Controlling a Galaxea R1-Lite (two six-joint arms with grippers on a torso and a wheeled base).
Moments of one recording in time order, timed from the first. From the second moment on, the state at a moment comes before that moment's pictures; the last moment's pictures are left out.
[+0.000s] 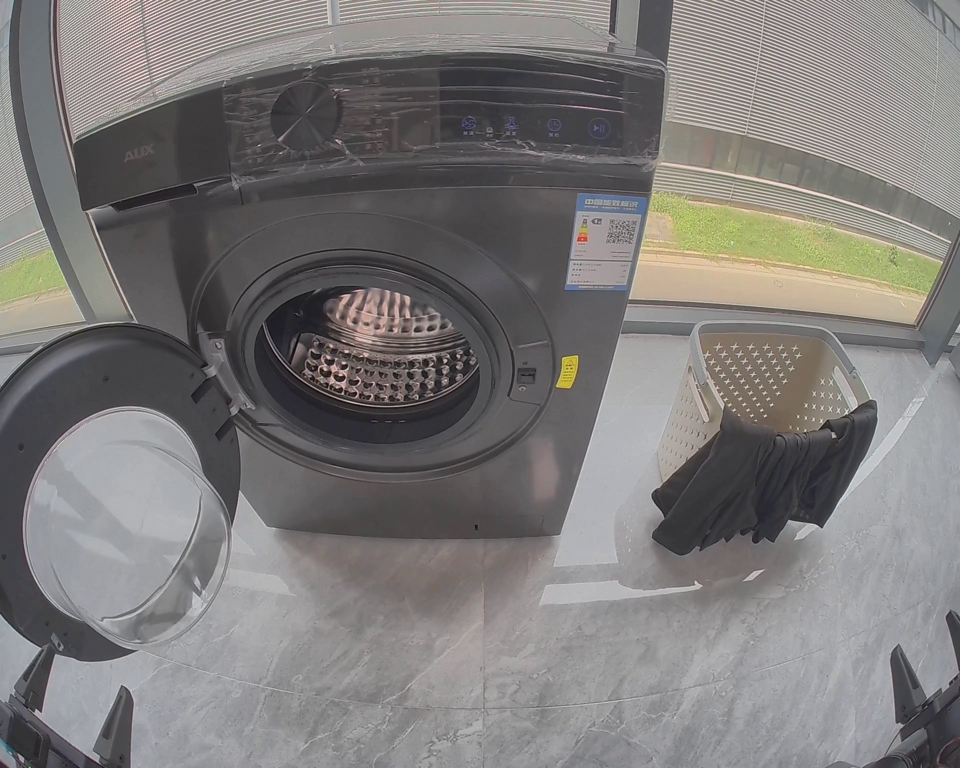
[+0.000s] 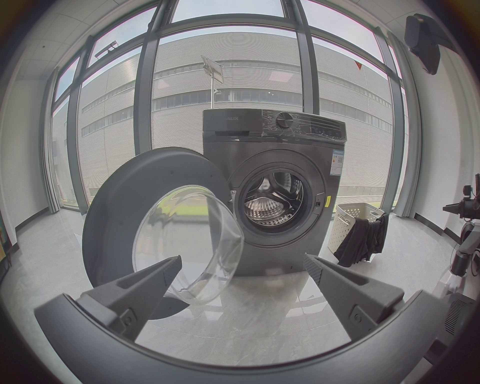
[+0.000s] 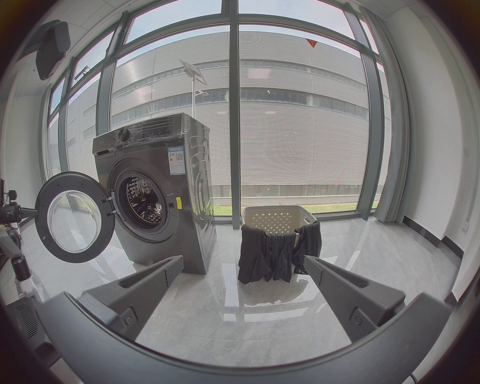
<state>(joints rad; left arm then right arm) 0.00 0.02 -0.02 0.00 -0.02 0.00 0.00 0.01 -0.02 0.00 -0.01 0.00</state>
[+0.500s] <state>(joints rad) 0.00 0.02 -0.02 0.00 -0.02 -0.01 0.00 0.01 -0.02 0.00 -0.01 0.00</state>
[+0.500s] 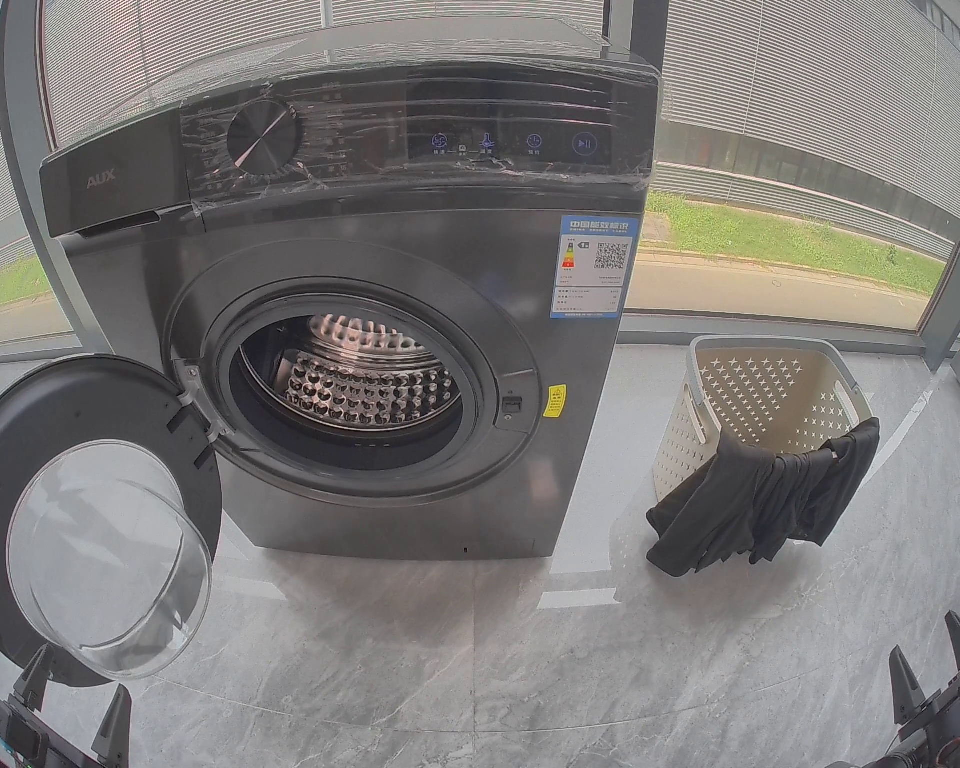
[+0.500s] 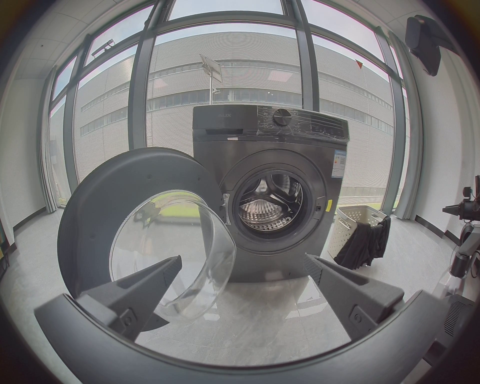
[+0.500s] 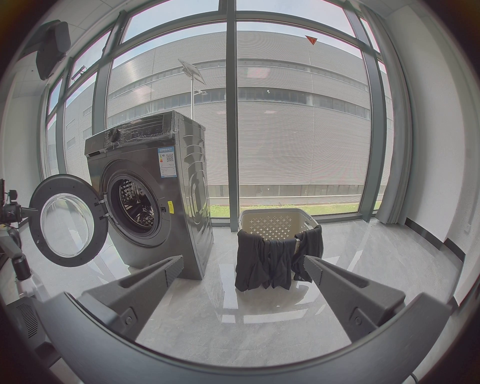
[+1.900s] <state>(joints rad) 0.00 0.02 -0.02 0.00 -0.02 0.00 0.00 0.01 -0.02 0.00 -0.01 0.00</state>
